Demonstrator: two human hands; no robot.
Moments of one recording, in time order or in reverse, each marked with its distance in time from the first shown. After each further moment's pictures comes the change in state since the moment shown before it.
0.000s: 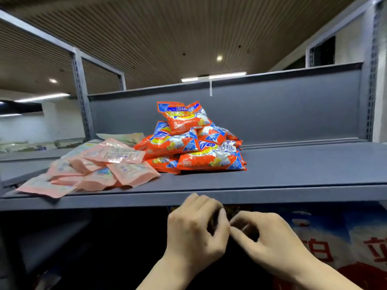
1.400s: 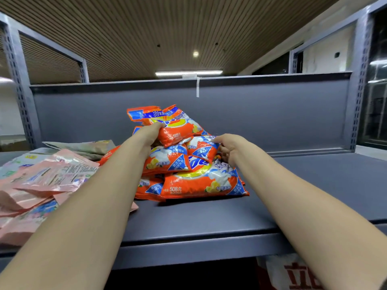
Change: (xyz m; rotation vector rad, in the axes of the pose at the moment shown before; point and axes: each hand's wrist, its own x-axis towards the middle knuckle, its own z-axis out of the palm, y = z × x) left_hand 0.229 -0.211 0.073 -0.736 -0.219 -1.210; right_hand 0.284 0.032 -0.033 0.732 0.148 0.903
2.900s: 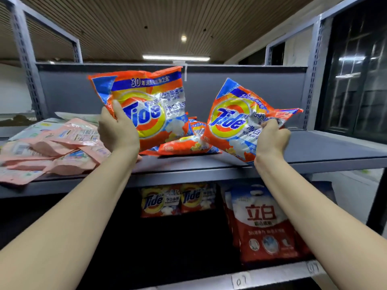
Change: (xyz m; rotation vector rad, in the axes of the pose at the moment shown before) left_hand -0.191 -0.027 -0.047 0.087 0.764 0.487; right_hand -0.182 0.075 -0.074 0.507 0.707 -0.518
